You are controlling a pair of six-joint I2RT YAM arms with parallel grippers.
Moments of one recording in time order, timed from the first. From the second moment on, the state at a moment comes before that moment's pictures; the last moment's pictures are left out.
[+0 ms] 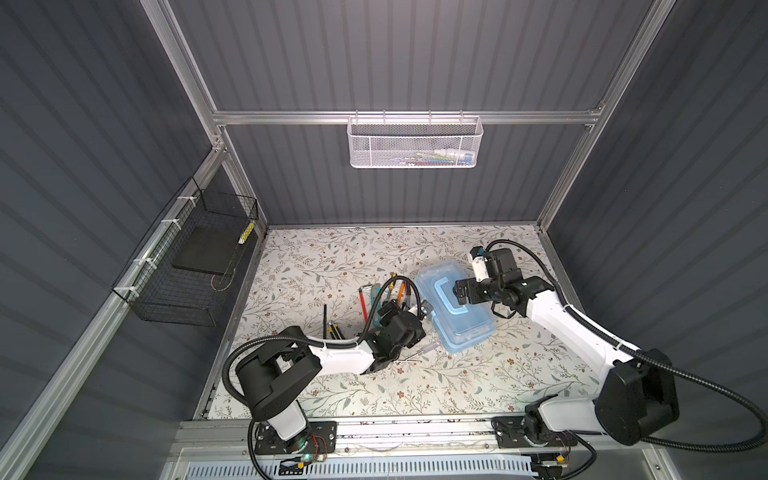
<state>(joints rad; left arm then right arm) -1.03 1.67 0.75 0.32 -0.53 0.28 0.37 1.38 1.03 -0.55 -0.01 0.11</state>
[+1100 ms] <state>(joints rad) -1.00 1.97 0.99 0.51 -0.46 0.46 0.24 1.42 1.01 -0.57 0.08 0.27</state>
